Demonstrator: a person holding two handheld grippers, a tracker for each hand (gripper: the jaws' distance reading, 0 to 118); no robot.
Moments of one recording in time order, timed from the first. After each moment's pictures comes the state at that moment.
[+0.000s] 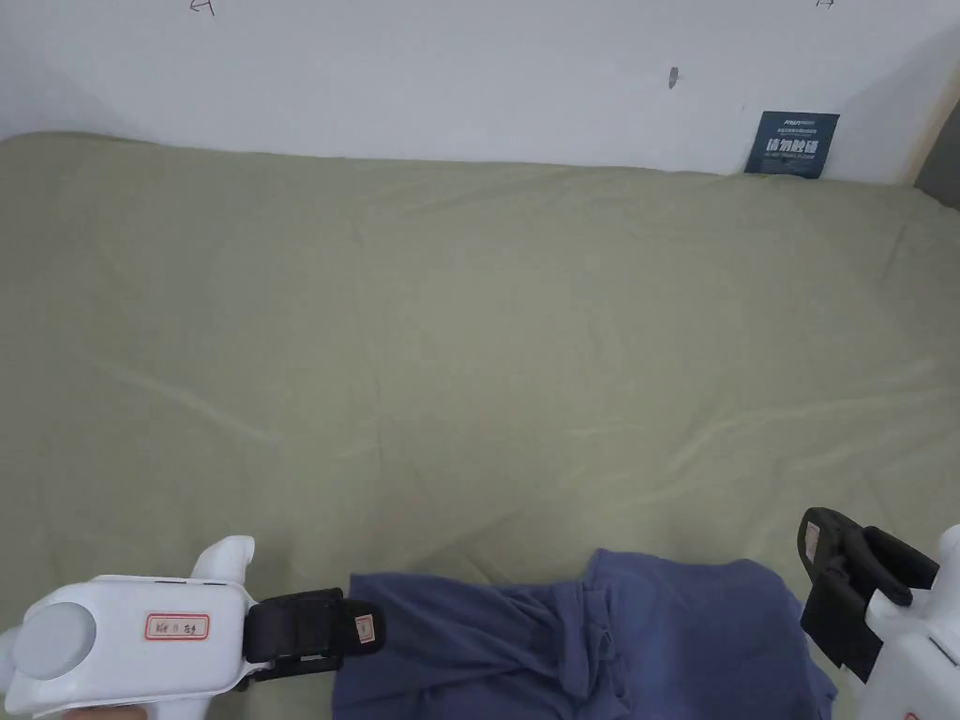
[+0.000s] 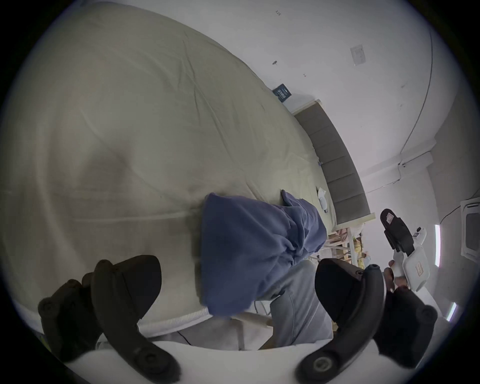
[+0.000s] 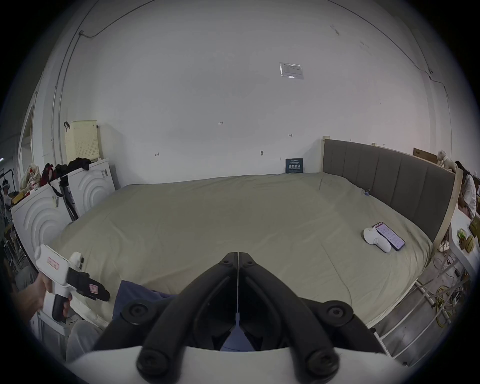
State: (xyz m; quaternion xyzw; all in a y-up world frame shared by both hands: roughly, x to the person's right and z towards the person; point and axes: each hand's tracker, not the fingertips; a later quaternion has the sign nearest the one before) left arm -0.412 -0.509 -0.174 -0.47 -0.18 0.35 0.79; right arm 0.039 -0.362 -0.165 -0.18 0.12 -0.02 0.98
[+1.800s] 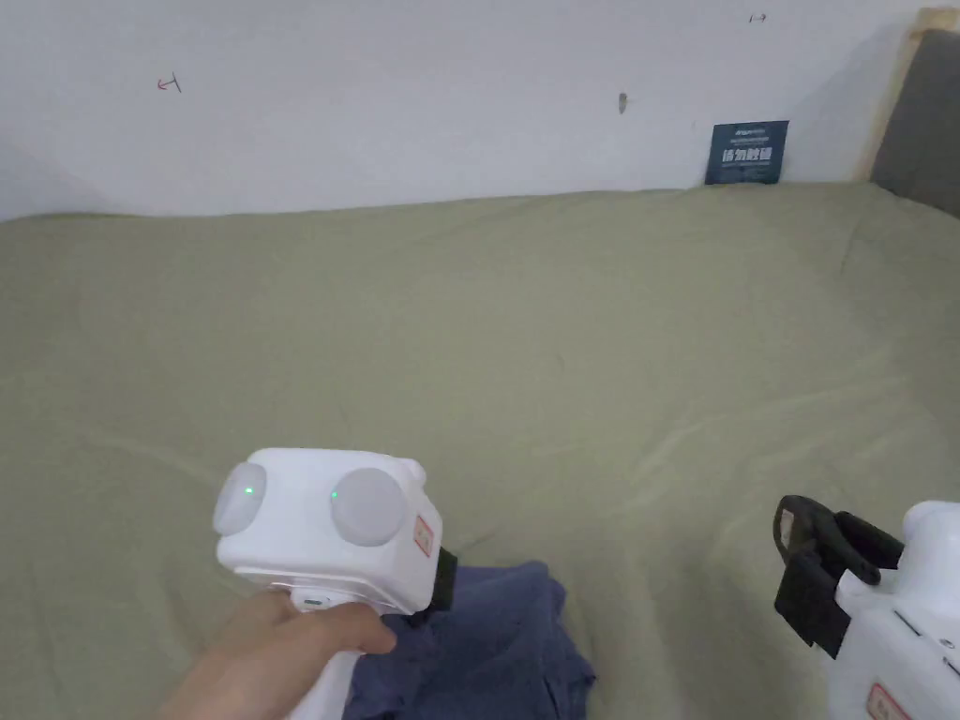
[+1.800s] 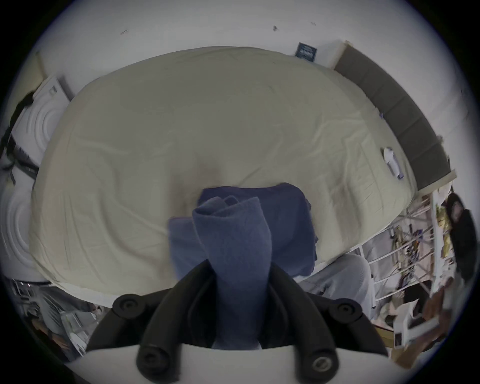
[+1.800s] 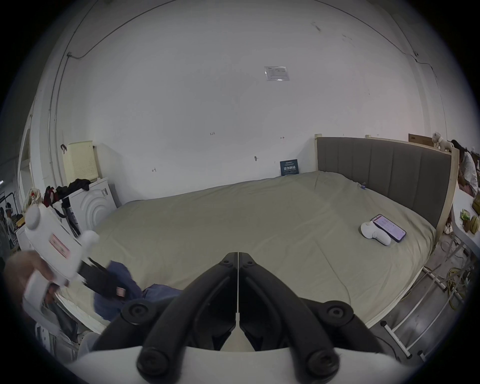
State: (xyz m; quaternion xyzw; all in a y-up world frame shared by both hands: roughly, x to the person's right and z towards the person) left arm -0.218 -0.387 -0.255 -0.58 -0.01 0.04 0.81; right arm 0.078 -0.359 -0.162 -0.17 0.11 -0.07 0.98
